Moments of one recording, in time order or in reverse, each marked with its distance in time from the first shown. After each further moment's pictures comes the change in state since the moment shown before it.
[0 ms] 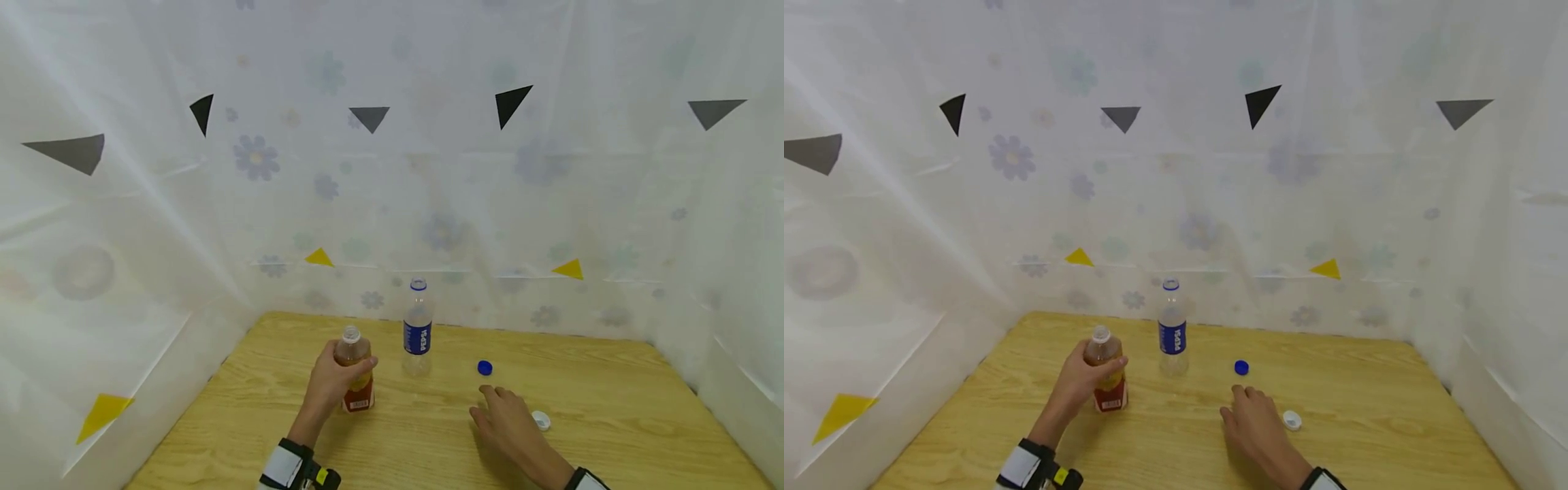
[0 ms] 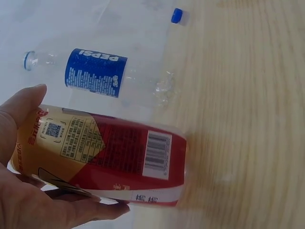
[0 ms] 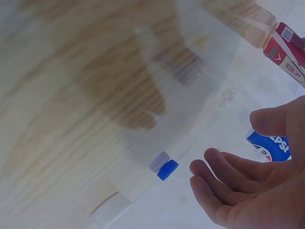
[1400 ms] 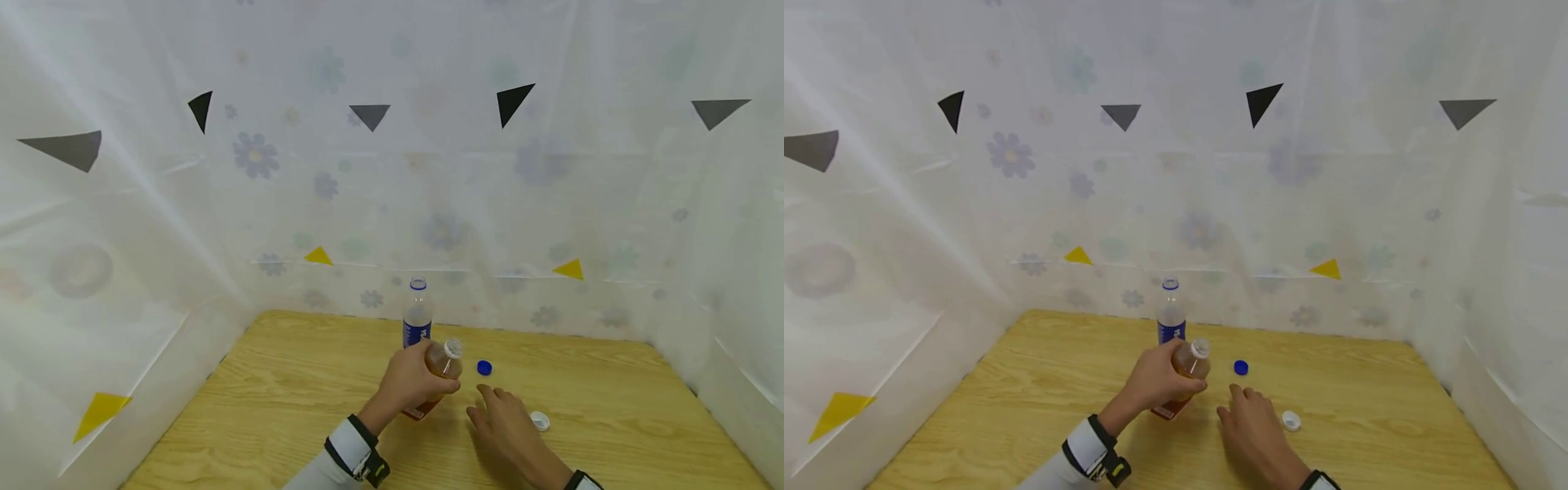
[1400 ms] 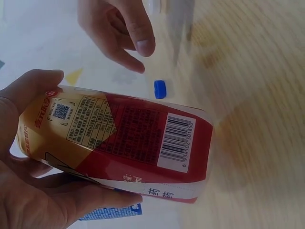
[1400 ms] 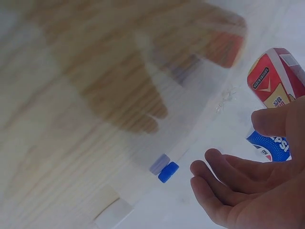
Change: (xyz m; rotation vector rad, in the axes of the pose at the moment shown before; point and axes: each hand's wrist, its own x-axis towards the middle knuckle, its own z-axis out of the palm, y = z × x) left_hand -0.010 0.062 0.093 0.334 -0.271 0.293; right_hand 0.000 -0.003 0.002 0.006 0.050 -0.020
